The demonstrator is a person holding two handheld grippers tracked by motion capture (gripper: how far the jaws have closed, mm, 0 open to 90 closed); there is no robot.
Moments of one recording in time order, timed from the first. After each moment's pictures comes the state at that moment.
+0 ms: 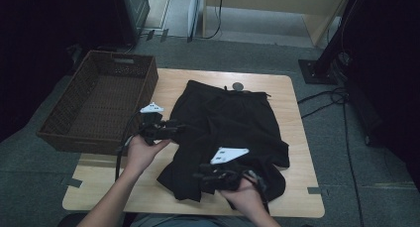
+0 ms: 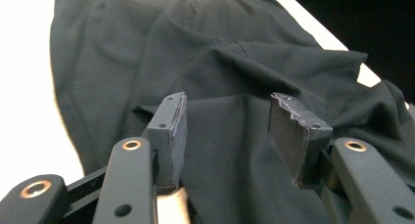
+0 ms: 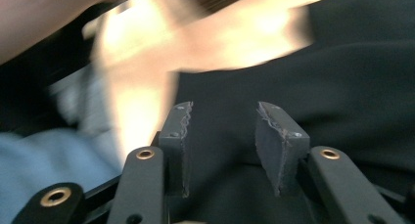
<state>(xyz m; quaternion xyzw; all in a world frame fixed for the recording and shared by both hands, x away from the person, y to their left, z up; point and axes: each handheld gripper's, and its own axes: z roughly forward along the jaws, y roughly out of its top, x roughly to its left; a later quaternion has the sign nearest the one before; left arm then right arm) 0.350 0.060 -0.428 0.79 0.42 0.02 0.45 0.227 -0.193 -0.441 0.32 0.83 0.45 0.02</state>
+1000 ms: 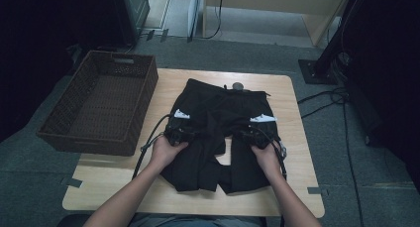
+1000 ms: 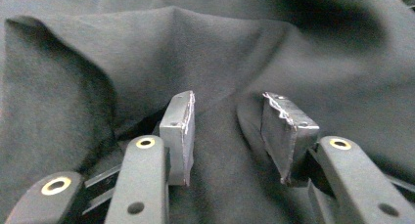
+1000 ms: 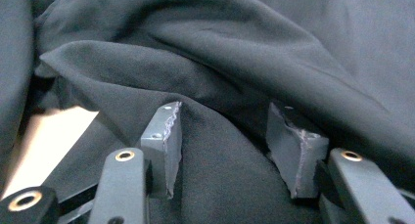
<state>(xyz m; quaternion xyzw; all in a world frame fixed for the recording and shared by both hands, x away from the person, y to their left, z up) 0.399 0.005 -0.505 0.83 0.43 0.05 0.36 0.363 -0.304 -0.511 0.54 0.76 0.32 0.19</state>
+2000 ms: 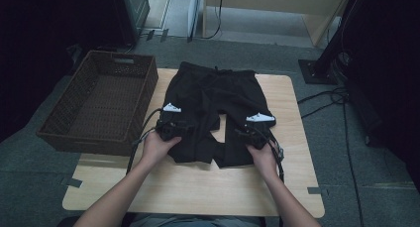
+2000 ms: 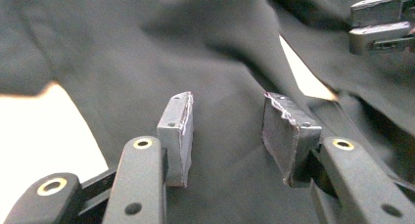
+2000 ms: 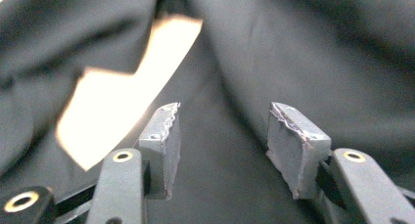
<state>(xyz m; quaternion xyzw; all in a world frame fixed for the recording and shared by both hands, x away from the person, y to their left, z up) 0.383 0.028 -0.479 0.82 0.41 0.04 0.39 0.351 -0.288 -0.498 0.53 0.76 0.34 0.18</state>
